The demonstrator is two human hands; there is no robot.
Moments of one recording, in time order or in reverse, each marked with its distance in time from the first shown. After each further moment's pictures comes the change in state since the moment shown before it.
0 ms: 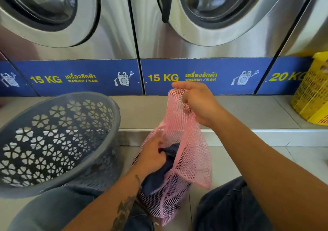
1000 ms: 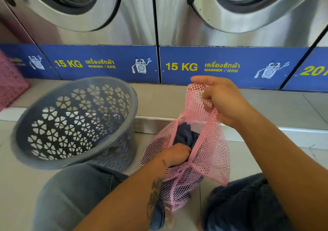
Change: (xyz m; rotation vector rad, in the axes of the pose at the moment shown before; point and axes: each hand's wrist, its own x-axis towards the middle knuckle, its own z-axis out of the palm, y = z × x) left_hand 0.008 -0.004 0.033 0.177 -0.566 -0.196; right_hand -0.022 0.006 0.002 0.016 -0.053 0.040
